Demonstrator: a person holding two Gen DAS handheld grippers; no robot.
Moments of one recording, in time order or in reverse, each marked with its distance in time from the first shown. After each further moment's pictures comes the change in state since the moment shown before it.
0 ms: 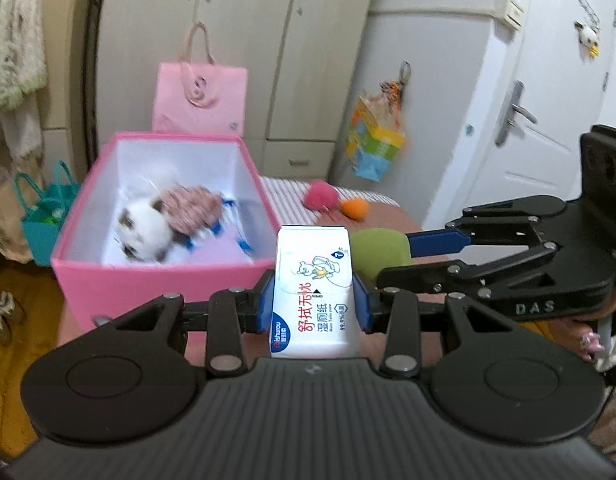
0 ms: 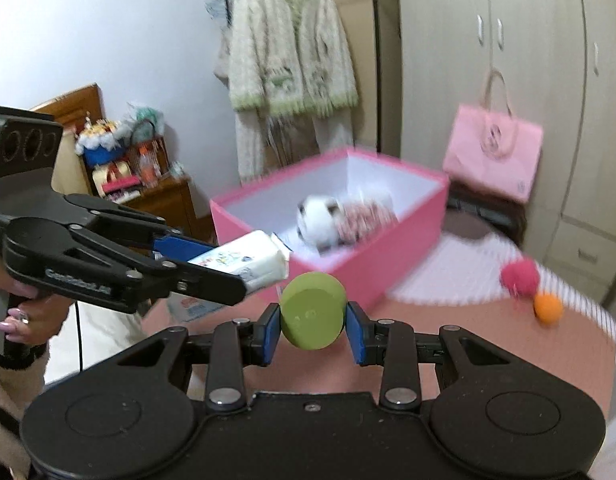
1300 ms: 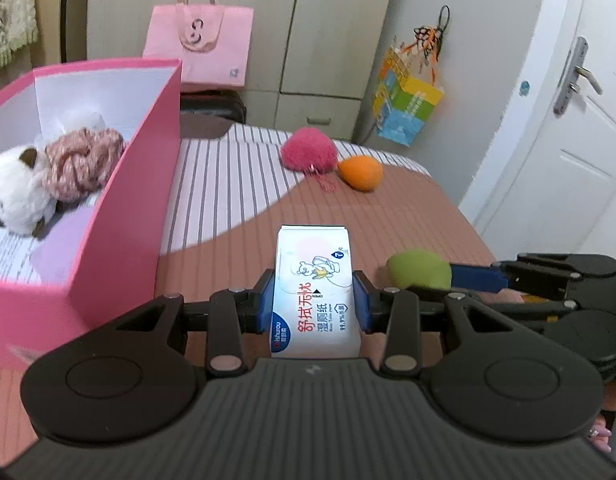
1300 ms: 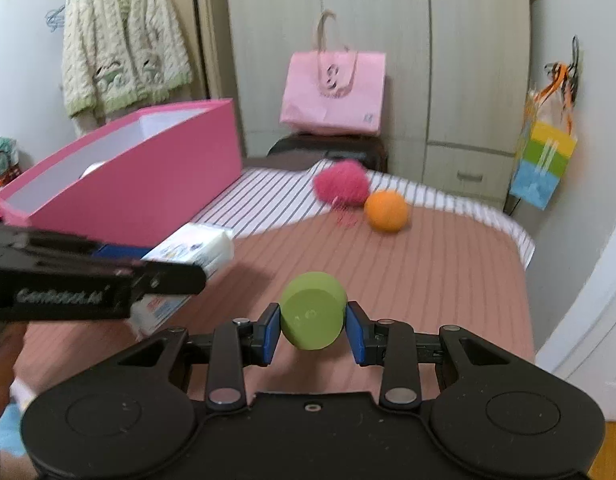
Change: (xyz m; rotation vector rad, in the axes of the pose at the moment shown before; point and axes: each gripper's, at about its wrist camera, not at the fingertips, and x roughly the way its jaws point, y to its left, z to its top) left arm 0.181 -0.068 -0.014 -0.069 0.120 0.088; right arm 0.043 -0.138 -0.088 0.258 0.069 -0.331
